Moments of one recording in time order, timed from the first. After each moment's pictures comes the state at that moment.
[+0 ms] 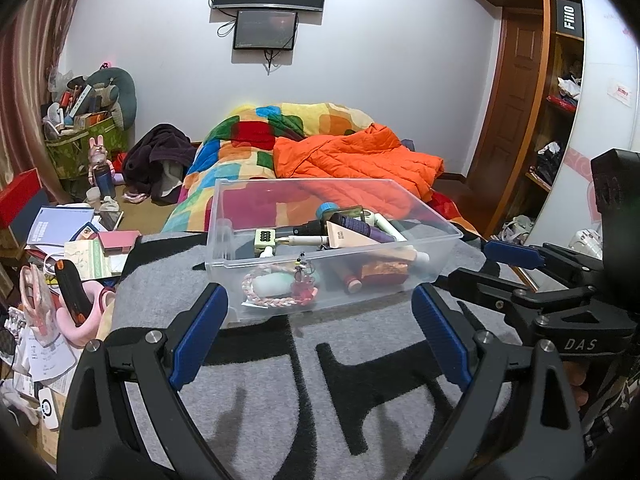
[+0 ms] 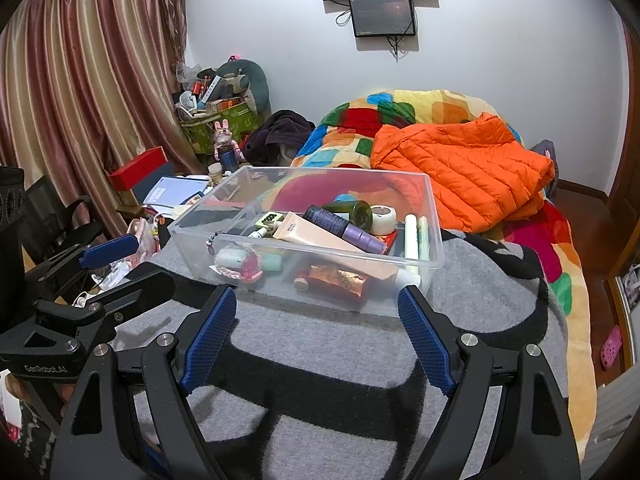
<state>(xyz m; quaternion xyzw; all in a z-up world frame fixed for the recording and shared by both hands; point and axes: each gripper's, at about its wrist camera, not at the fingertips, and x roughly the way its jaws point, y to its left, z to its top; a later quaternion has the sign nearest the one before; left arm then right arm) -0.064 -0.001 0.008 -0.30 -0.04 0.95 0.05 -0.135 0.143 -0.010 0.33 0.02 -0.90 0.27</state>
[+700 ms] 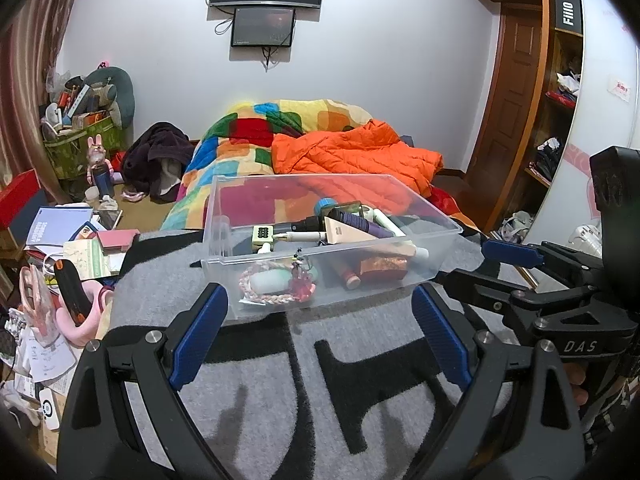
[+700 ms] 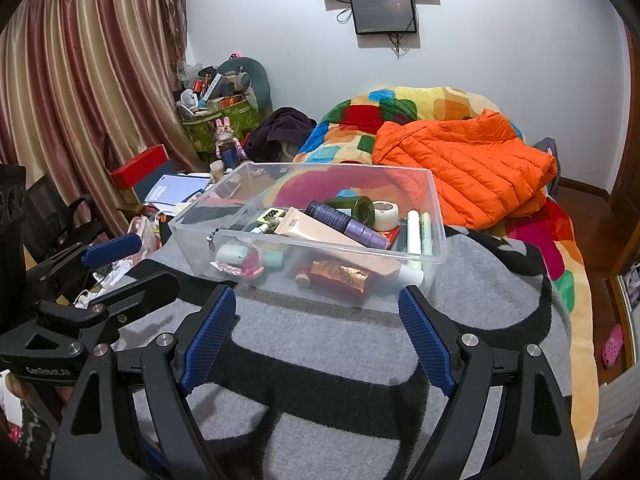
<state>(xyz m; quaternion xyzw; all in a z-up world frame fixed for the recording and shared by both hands) -0.064 0.001 0.007 -0.30 -0.04 0.95 0.05 -0.134 0.142 -0.015 0.34 0.02 -0.90 0.27</state>
